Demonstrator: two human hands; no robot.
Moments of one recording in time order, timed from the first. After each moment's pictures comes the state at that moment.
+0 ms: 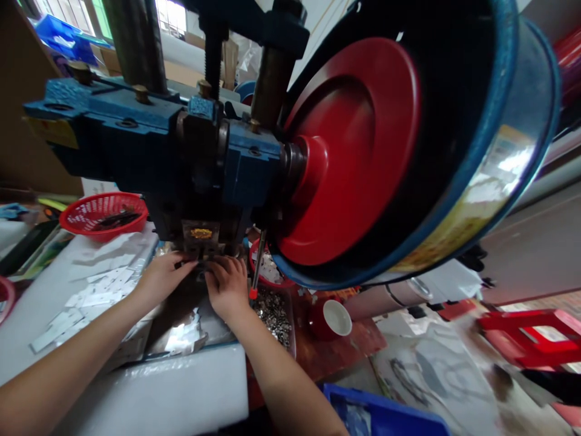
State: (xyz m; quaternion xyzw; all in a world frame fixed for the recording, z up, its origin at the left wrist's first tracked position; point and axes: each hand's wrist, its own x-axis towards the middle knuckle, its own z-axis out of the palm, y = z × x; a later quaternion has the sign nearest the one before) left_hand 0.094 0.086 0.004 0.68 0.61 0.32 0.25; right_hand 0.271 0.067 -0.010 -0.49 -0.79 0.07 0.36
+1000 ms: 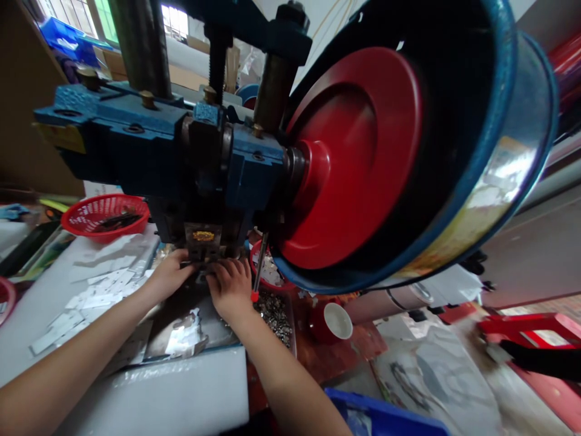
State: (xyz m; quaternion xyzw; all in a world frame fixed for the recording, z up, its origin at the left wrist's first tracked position) left_hand 0.095 0.103 -0.019 0.66 0.60 0.36 0.29; right_hand 0.276 0.067 -0.005 -0.50 -0.80 0.07 0.33
